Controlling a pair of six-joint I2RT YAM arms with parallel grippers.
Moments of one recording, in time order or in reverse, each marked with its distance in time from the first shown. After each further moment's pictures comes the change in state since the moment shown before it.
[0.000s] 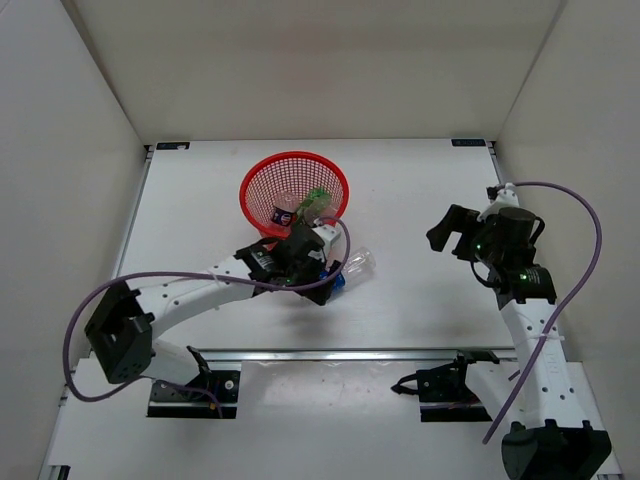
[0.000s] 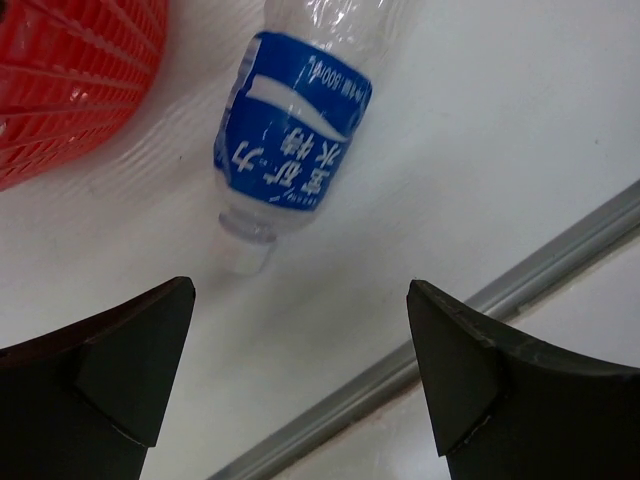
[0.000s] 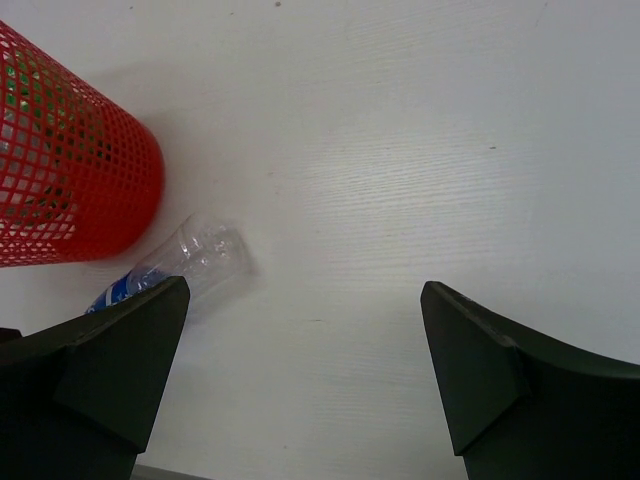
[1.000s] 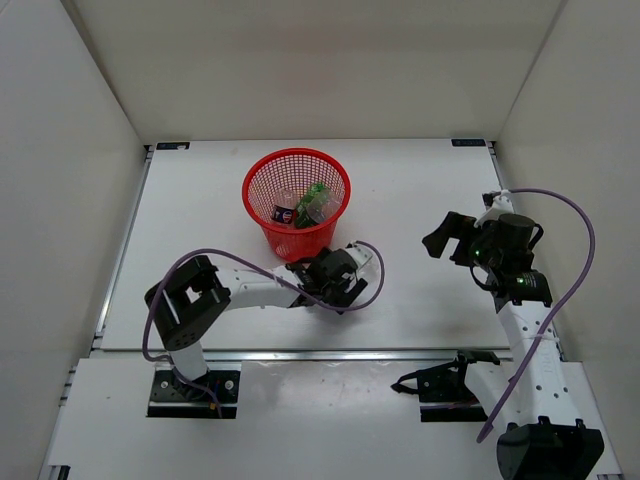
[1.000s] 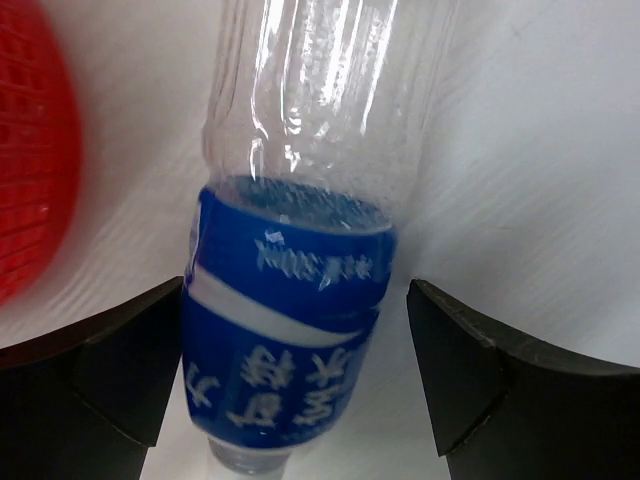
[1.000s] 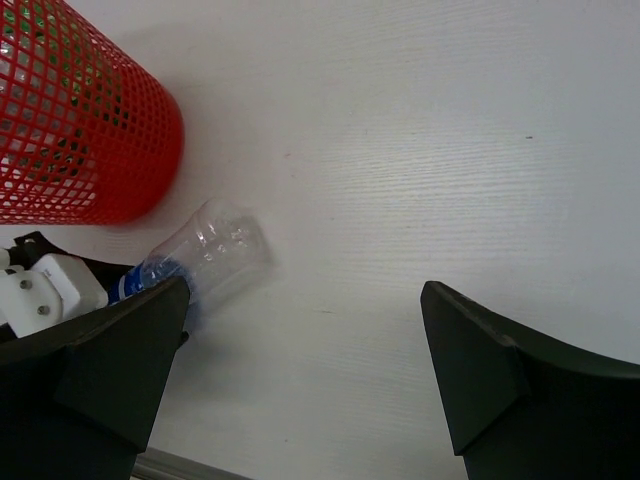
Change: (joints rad) left arm -0.125 0.373 -0.016 0.405 -0.219 0.182; right arm -0.053 -0.015 -0.080 0.051 -0.119 -0.022
